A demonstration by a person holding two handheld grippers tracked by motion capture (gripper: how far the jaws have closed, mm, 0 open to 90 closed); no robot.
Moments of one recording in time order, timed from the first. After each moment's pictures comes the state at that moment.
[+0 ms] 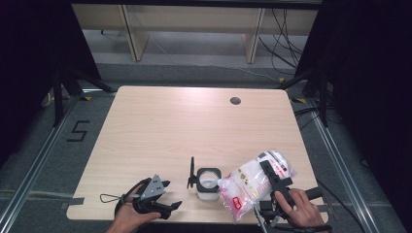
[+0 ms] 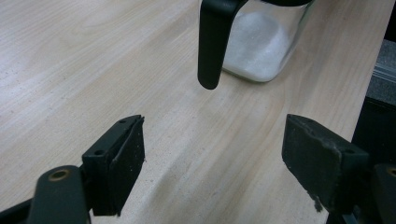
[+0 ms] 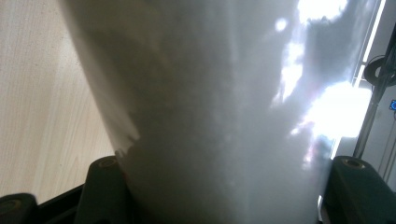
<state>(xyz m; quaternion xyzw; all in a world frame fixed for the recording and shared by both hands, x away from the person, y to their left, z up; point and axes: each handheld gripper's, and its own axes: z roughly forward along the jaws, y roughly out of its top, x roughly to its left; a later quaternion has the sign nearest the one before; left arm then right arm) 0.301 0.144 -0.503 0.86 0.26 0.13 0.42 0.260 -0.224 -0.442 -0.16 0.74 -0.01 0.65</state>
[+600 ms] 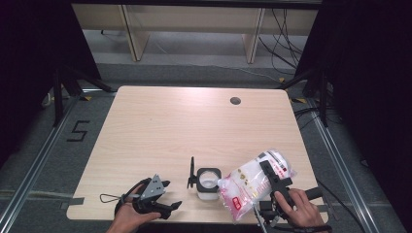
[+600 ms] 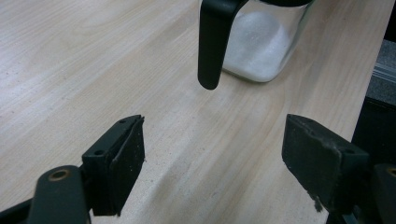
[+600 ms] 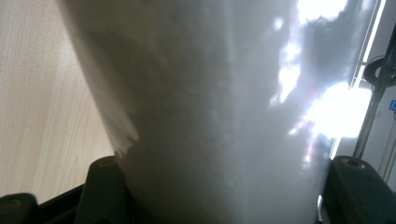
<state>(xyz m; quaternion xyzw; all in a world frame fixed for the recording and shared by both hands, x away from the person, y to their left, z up) 0.301 0.145 -0.503 0.86 0.26 0.13 0.42 0.260 -0.222 -0.439 -0.18 0.73 -0.02 0.66</state>
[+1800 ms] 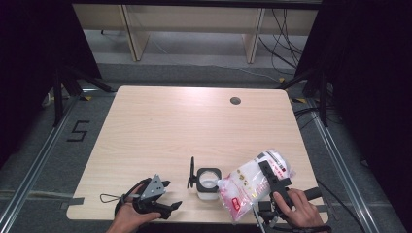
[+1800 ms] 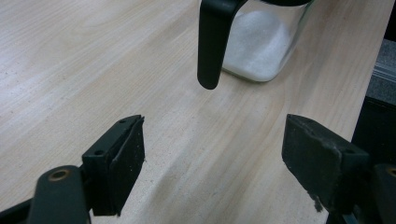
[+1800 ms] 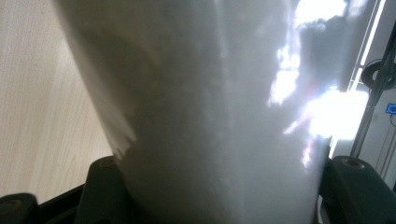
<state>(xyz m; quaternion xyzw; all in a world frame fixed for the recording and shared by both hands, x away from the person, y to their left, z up) 0.300 0.143 -0.504 0.86 0.27 0.13 0.43 0.261 -0.221 -0.444 -0.18 0.72 0.00 0.67</state>
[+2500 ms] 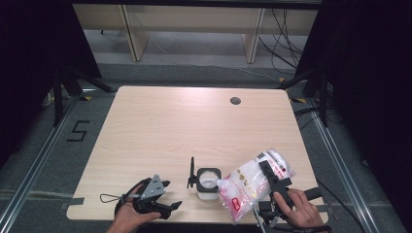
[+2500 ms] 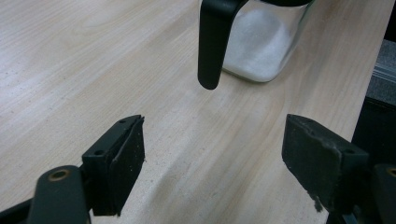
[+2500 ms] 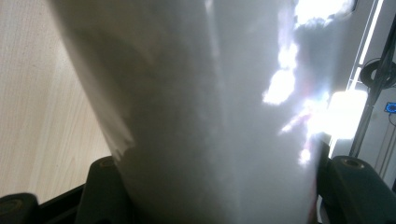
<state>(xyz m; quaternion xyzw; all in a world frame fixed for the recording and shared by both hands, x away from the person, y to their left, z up) 0.301 0.145 -0.503 0.86 0.26 0.13 0.42 0.260 -0.224 -0.448 -0.15 0.72 0.02 0.67</state>
